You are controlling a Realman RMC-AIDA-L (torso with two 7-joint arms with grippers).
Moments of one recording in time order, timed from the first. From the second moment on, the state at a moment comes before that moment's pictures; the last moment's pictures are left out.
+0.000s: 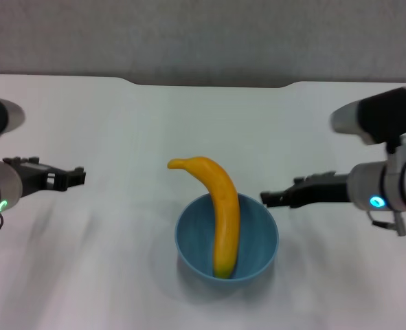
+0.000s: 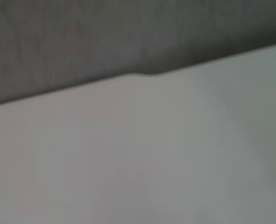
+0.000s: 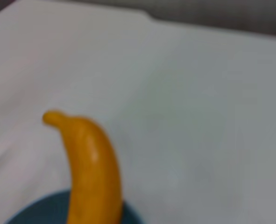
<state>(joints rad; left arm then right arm) -0.26 -2.04 -1.53 -1.32 2.80 -0.63 0.13 0.53 2.00 1.54 0.97 -2.10 0.75 -0.67</state>
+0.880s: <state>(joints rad) -0.07 -2.04 -1.11 -0.91 2.57 0.75 0.32 0.29 2.01 1.55 0.81 -0.99 0.56 -1.91</state>
